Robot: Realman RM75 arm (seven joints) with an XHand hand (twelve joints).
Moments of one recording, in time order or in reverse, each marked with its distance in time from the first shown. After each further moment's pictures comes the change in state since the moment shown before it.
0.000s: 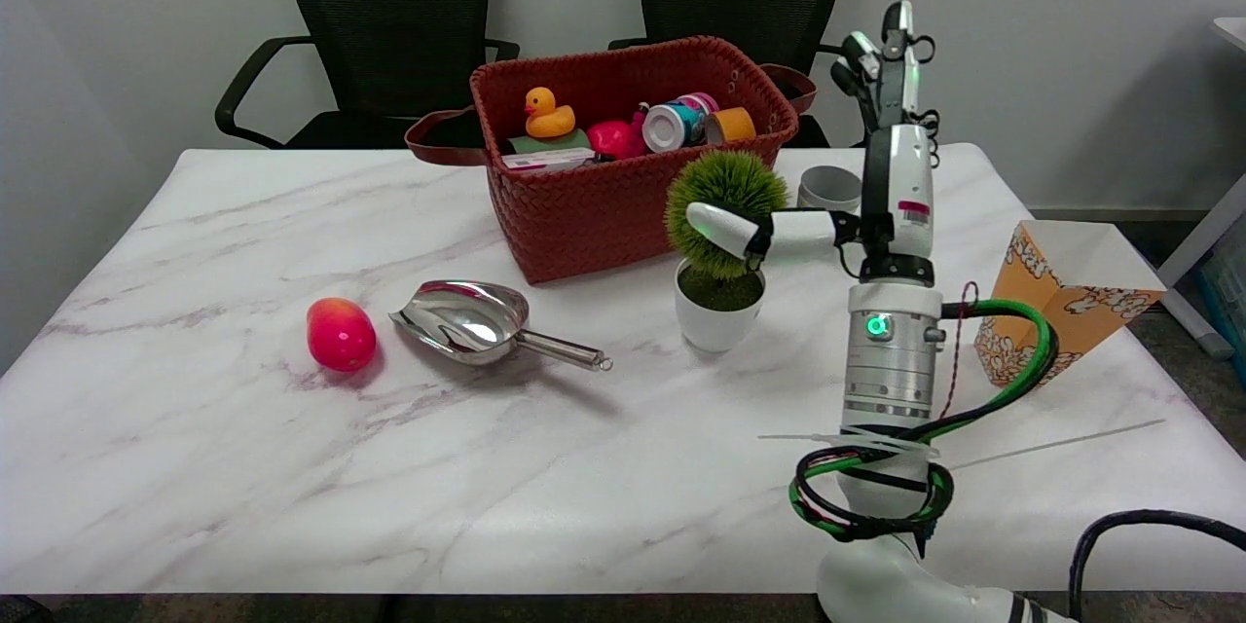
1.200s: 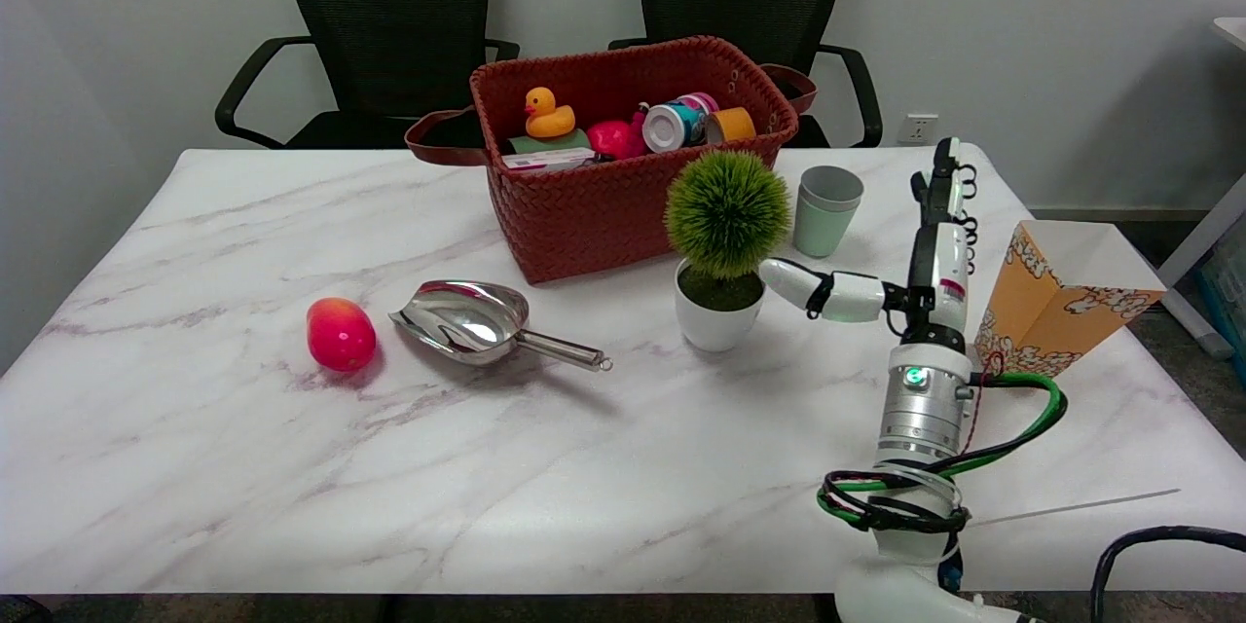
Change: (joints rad) arm -0.023 0.034 -0.024 -0.204 0.285 0.129 0.152
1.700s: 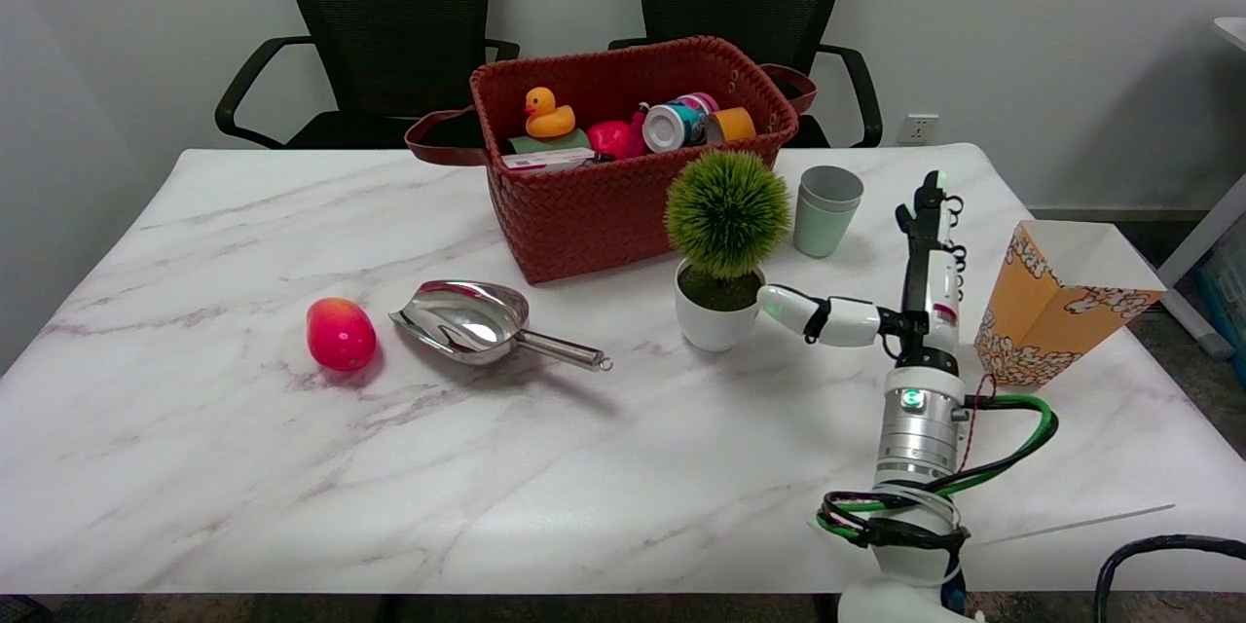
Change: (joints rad) arm -0.015 0.004 -0.041 -0.038 0.051 0.006 0.055
